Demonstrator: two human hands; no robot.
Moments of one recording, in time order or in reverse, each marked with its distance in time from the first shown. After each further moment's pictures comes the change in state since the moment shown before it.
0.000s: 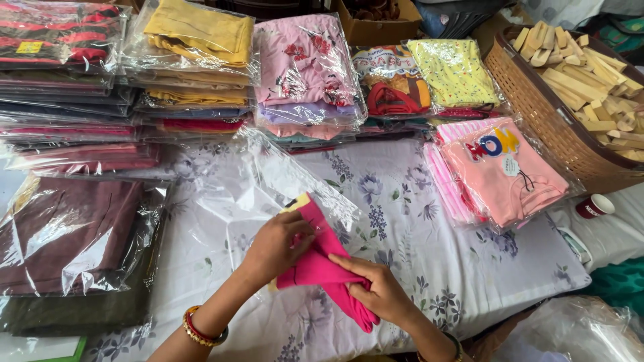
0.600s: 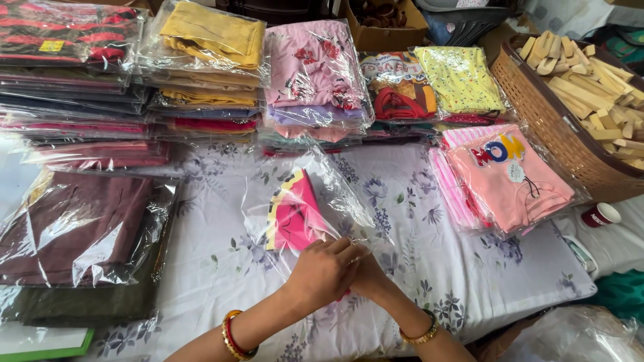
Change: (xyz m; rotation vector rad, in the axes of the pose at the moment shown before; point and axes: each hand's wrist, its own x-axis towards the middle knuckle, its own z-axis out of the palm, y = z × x) left_hand -0.016 0.061 0.046 0.064 -0.019 0.192; right_hand 0.049 0.100 0.039 -0.398 0.047 -0.001
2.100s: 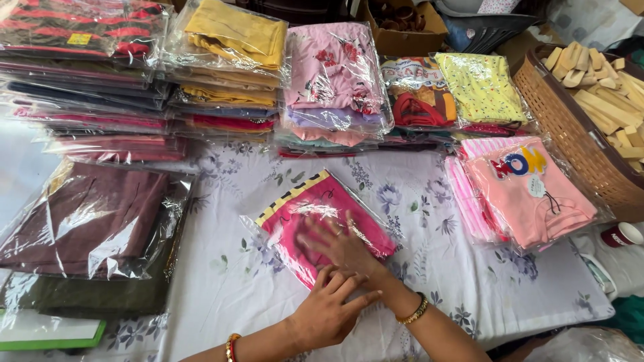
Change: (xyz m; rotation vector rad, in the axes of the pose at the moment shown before) left_hand -0.058 -0.005 0.027 0.062 -0.024 0.205; right_hand 0.064 -0.029 0.003 -0.657 -0.137 -0.502
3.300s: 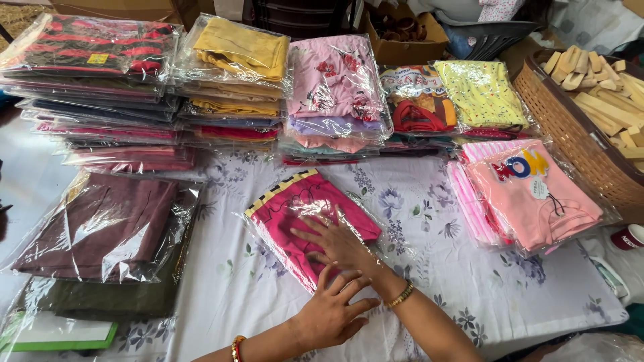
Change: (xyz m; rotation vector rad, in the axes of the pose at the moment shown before) left_hand -0.002 -0.005 0.005 0.028 -0.013 0.021; right_hand 0.034 0.022 0.017 0.212 0.048 -0.025
